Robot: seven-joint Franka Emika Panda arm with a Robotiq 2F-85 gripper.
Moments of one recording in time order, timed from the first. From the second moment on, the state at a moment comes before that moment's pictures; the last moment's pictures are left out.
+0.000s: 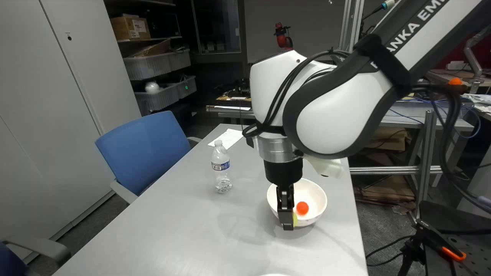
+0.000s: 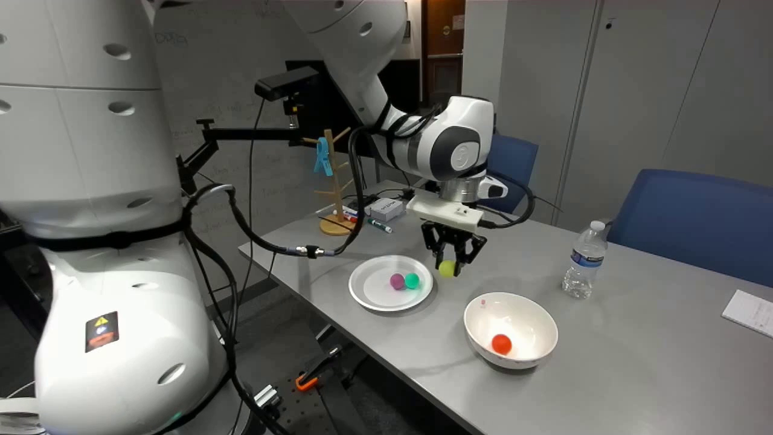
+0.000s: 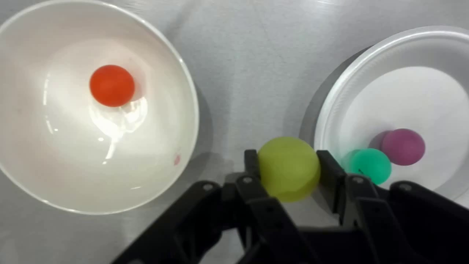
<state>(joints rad) 0.05 0.17 0.13 -2.30 -0.02 2.38 -0.22</state>
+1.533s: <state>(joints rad) 0.13 0.33 0.26 -2.37 0.01 2.63 -0.28</state>
